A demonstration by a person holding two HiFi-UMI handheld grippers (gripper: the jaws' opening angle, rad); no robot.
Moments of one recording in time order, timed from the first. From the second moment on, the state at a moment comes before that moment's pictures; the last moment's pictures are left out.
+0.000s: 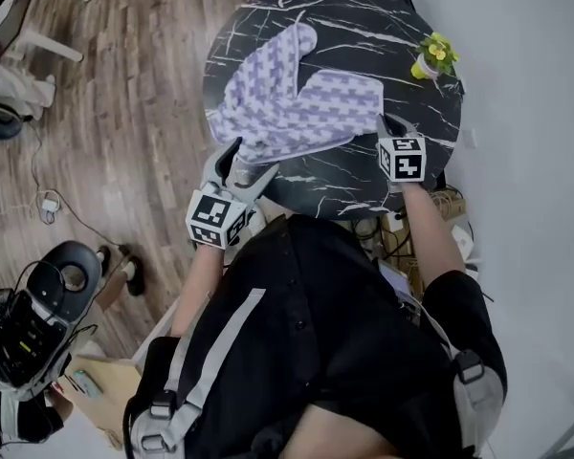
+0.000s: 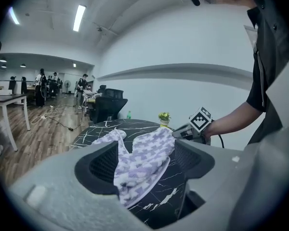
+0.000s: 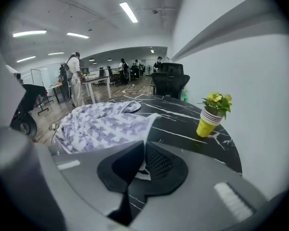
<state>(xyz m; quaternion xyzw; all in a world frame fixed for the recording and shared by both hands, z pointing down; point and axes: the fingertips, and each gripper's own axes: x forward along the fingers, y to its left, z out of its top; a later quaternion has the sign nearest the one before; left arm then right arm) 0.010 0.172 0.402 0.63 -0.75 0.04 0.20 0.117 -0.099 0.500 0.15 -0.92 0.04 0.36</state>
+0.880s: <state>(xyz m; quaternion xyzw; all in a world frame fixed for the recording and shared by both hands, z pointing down) 0.064 0.114 0.424 0.71 -0.67 0.07 0.23 0.285 -0.143 0.520 0.30 -0.86 0.12 0.39</state>
